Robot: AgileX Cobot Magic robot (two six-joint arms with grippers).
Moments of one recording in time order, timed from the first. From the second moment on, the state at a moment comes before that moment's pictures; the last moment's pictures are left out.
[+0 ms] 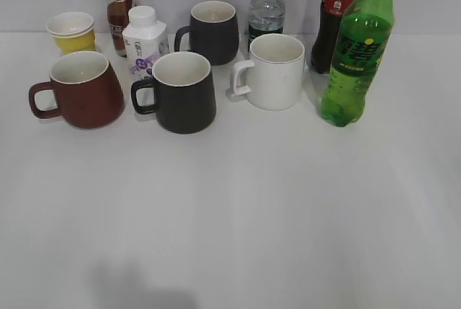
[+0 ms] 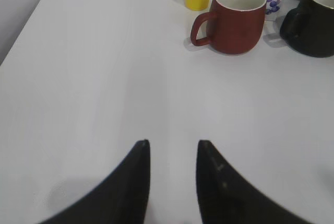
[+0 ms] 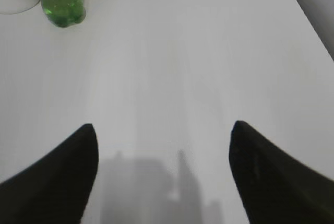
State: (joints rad) left arm -0.02 -0.01 -0.52 0.02 1.07 -0.04; right arm 0.05 -0.01 -0.50 -0.07 1.04 0.03
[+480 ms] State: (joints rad) left arm -0.02 -0.01 -0.52 0.02 1.06 -0.04; right arm 0.05 -0.01 -0.50 -0.07 1.04 0.03
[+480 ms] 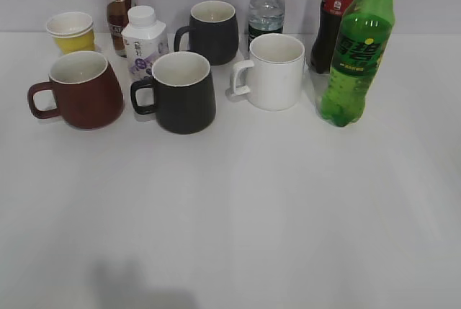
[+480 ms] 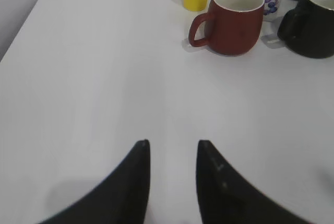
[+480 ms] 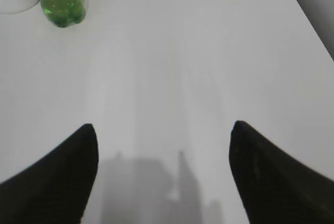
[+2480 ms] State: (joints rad) left arm -0.04 1.88 -0.37 0.17 -1.20 -0.12; right arm 0.25 1.12 -0.40 -0.08 -0.38 0.03
